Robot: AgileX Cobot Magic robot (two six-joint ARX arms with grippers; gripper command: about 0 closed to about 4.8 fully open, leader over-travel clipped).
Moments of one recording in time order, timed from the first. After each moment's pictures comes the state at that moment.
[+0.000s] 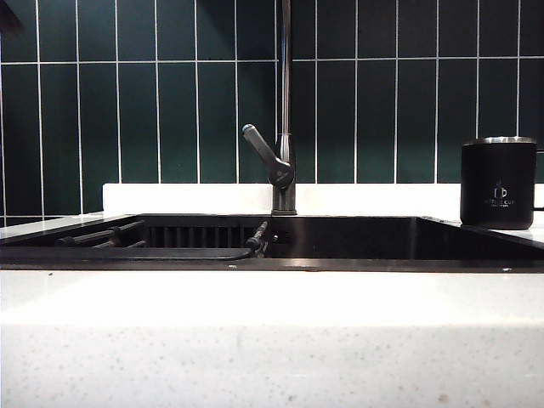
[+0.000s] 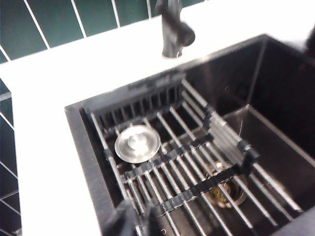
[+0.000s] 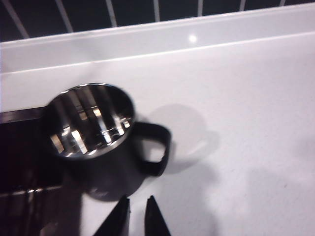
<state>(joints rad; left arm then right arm) -0.22 0.57 0.66 -0.38 0.21 0.20 -0.06 0.96 0.70 -0.08 0.10 0.10</state>
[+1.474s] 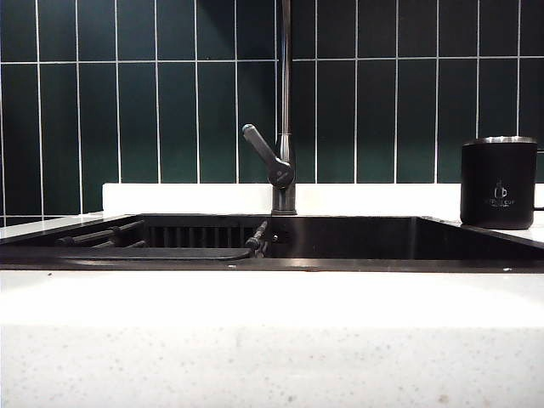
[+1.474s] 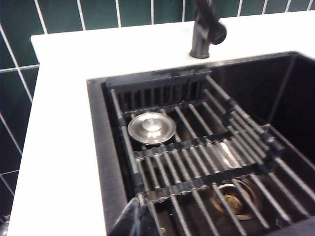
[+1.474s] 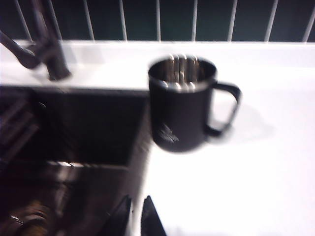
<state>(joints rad) -0.22 0.21 0.22 -0.16 0.10 0.05 0.10 0.34 0.27 -0.07 0.06 0.03</state>
